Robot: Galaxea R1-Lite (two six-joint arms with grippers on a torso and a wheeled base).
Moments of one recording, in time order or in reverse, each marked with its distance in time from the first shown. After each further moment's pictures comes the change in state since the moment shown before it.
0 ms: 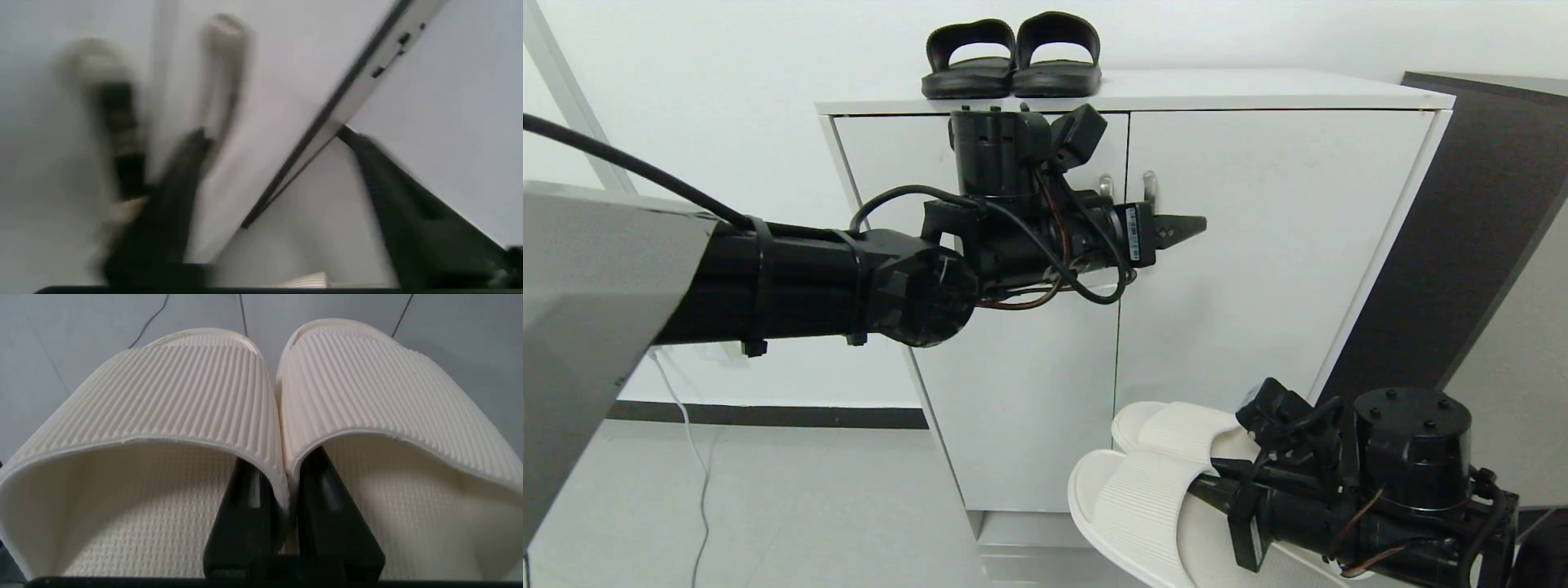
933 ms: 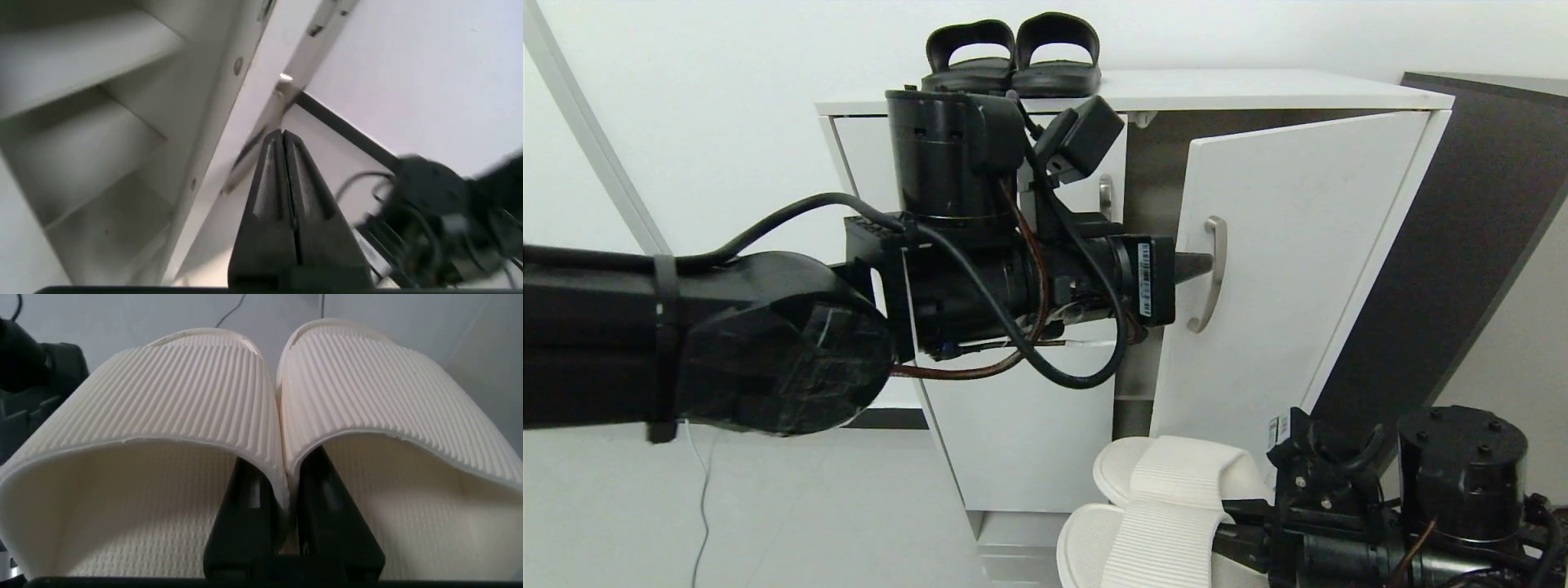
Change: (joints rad) left arm -0.126 -0.243 0.299 -0.011 0.000 0.005; right arm 0.016 -0.083 0.090 0.000 0.204 -0.002
